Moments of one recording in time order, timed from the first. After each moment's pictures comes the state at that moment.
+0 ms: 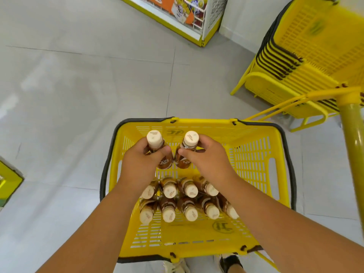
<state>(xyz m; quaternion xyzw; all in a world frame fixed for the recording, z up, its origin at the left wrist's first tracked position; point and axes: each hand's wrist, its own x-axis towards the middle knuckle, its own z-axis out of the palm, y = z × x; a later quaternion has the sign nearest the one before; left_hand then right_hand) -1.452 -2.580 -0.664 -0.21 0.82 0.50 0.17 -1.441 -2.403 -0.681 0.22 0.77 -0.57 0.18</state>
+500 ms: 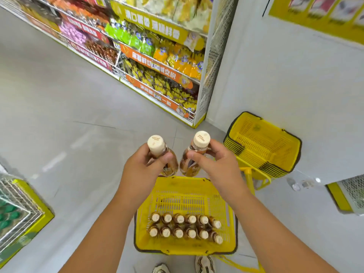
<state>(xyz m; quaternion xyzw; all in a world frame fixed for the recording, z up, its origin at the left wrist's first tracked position) -1.432 -2.567 -0.281 -0.07 0.77 0.63 0.06 -1.434 -2.370 -0.293 0.08 0.76 -0.64 0.01</state>
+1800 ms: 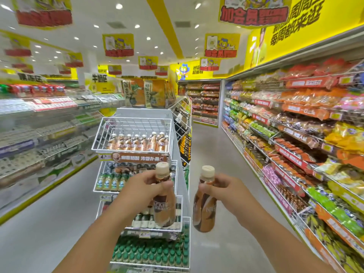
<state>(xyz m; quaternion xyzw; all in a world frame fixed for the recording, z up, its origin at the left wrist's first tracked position) -1.014 -2.961 0.116 -0.32 0.73 0.51 -0.32 -1.216 -2.817 0.107 -0.43 0.67 -0.56 0.23</state>
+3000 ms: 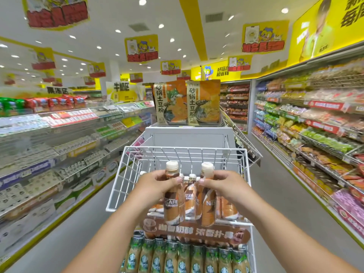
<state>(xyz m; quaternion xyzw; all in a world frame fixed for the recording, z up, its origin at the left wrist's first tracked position) -1.103 -3.533 0.135 -0.38 0.71 0.49 -0.33 -1.305 -3.425 0.127 -0.47 0.65 -0.53 0.27</state>
